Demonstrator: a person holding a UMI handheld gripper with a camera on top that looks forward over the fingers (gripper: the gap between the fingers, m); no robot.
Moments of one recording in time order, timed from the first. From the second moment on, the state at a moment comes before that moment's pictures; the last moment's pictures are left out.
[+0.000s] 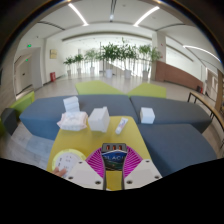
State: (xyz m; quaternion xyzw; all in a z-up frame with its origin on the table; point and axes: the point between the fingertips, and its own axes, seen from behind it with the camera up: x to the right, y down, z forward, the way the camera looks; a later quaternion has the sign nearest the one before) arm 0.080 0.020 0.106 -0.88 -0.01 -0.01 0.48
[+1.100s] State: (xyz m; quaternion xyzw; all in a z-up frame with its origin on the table) arm 0.048 -0.125 0.219 -0.85 -0.01 -0.02 0.53
